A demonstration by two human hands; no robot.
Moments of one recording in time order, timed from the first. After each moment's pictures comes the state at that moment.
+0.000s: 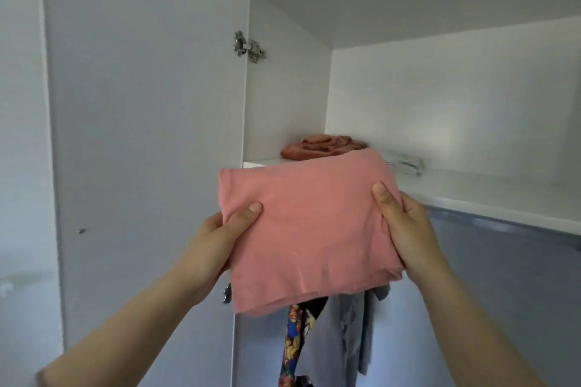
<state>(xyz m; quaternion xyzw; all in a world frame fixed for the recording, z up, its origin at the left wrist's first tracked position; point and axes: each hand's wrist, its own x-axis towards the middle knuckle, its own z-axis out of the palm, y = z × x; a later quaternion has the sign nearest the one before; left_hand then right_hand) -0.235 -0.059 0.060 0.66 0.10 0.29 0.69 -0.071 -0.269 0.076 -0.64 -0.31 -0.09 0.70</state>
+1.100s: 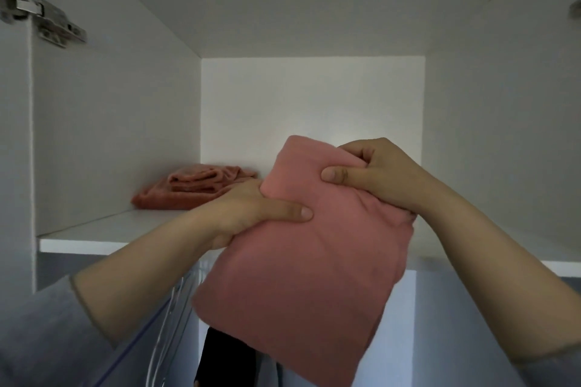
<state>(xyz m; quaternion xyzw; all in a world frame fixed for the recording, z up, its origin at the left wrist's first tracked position) 0.071 -0.053 0.179 0.79 -0.26 -0.02 0.56 0.069 -0.286 0.214 -0.82 -0.34 -0.25 0.38</state>
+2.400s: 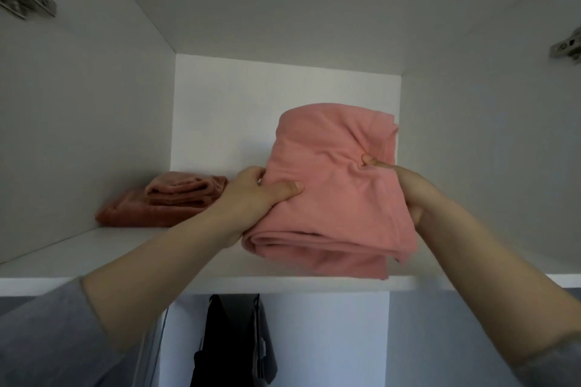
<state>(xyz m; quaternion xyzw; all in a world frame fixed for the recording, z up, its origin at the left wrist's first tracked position) 0.131 -0.022 0.190 0.76 -0.21 0.15 0.60 0.120 -0.264 0.212 -0.63 -0.09 -0.10 0.77</state>
